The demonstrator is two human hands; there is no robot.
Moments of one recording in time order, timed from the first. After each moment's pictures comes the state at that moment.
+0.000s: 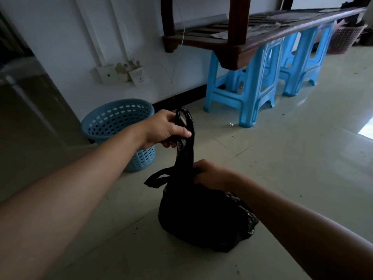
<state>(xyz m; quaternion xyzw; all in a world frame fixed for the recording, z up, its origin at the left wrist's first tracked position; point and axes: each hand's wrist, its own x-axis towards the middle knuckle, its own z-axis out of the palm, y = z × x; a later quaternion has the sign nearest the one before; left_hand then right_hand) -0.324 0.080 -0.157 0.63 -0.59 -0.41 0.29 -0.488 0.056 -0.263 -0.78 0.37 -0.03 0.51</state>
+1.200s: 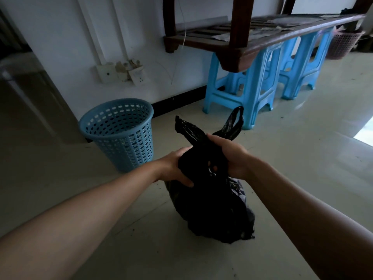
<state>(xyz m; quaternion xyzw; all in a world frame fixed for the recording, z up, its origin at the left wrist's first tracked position) -0.331 0.086 -0.247 0.66 -0.61 -0.42 0.14 -0.511 0.026 -0.237 -0.44 0.42 -0.21 0.77</state>
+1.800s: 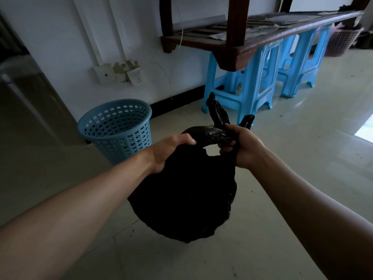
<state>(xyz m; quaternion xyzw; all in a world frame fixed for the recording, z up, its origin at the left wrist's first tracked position) -0.342 0.085 -0.206 0.53 -0.40 -0.66 0.35 -0.535 0.001 -0.230 -0.26 0.33 -0.32 0.85</state>
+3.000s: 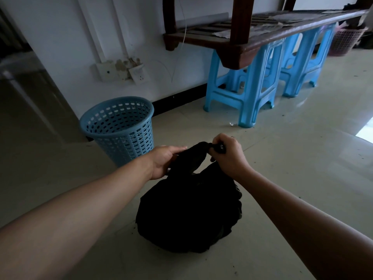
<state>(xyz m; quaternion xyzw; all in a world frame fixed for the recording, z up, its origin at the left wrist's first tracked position) -0.324 0.084 -0.243 0.65 -0.29 -0.61 0.34 -0.513 0.028 -0.271 -0.72 0.46 -0.37 0.36</state>
